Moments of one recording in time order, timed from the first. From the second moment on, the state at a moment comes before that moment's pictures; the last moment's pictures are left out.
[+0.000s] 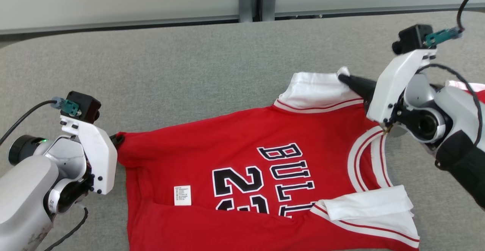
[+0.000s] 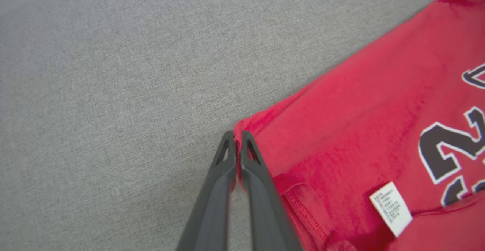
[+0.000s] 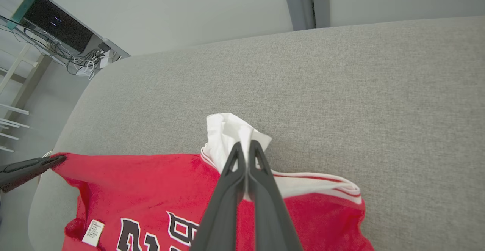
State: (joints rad) left arm -0.68 0.70 -0.90 0.29 -0.99 0.06 0.45; right arm -1.02 -0.46 1.03 0.63 1.39 0.13 0.28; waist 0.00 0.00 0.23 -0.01
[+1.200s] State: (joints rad) left arm -0.59 0.77 -0.94 0.35 -1.05 0.02 0.56; right arm -0.85 -0.63 1.14 0.42 1.48 0.13 0.34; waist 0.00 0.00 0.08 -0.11
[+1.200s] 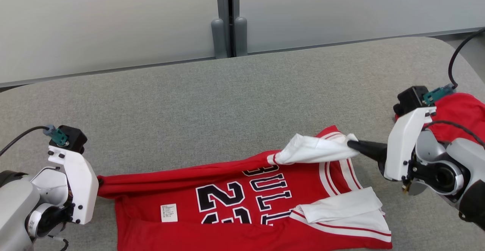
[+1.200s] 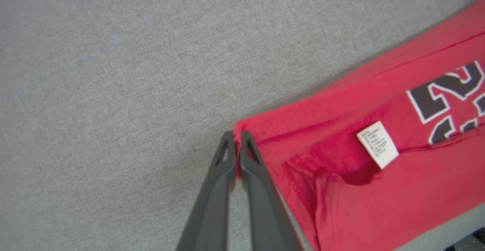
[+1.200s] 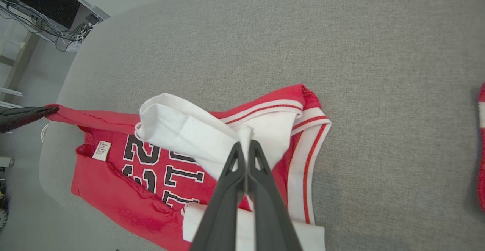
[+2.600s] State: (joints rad) left arm -0.56 0.78 -1.01 0.33 -1.13 0.00 0.75; right arm -0.72 -0.78 1.19 0.21 1.56 0.13 0.47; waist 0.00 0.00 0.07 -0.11
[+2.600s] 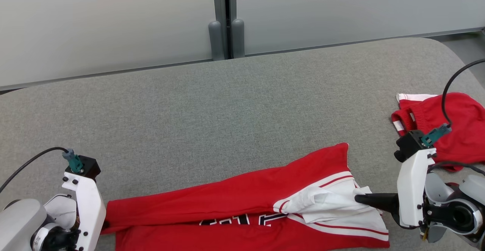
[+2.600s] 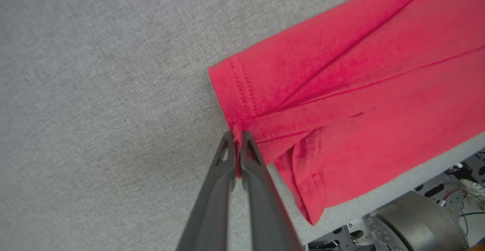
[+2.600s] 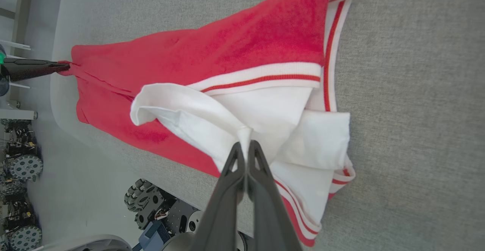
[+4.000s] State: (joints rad) left arm -0.41 0.84 -0.73 -0.02 -0.95 0.32 -0.03; right arm -0.55 -0.76 0.84 0.21 1.33 0.13 -0.25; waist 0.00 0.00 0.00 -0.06
